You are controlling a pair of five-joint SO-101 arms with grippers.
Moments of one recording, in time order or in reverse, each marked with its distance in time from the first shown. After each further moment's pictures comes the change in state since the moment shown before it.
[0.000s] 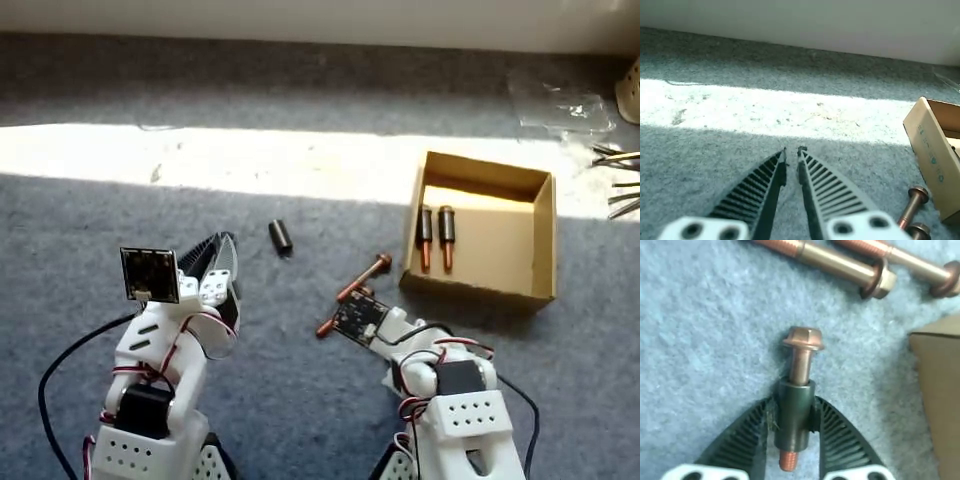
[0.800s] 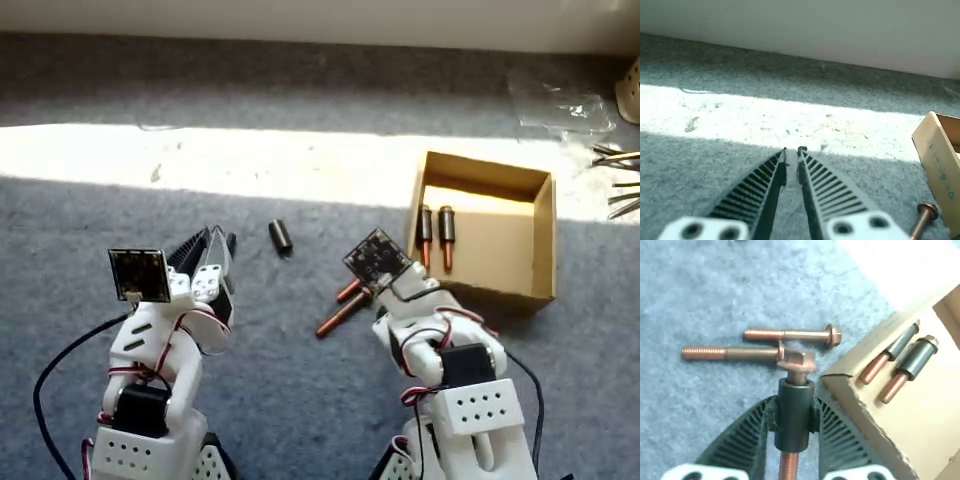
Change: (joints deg) left arm -2.6 0.0 0.1 -2.1 0.0; right arm -3.0 0.5 -17.3 0.0 -19.9
